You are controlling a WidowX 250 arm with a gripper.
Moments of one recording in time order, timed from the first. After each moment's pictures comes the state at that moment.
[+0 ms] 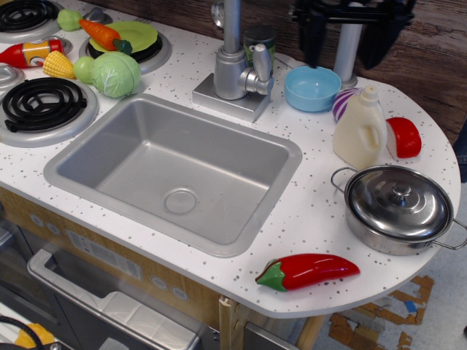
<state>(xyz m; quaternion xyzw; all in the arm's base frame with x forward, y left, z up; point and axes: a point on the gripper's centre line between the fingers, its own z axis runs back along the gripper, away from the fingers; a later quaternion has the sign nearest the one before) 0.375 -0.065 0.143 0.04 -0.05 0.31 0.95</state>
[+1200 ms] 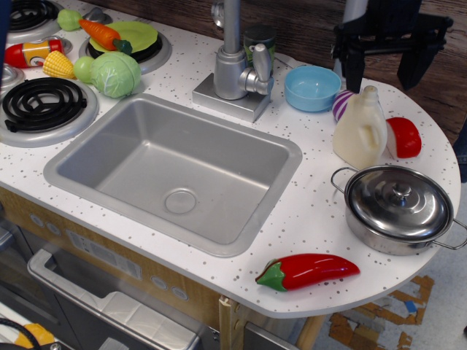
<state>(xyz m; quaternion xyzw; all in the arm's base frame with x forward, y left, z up) 0.413 -0.089 0.100 -0.02 -0.08 0.29 0.95</state>
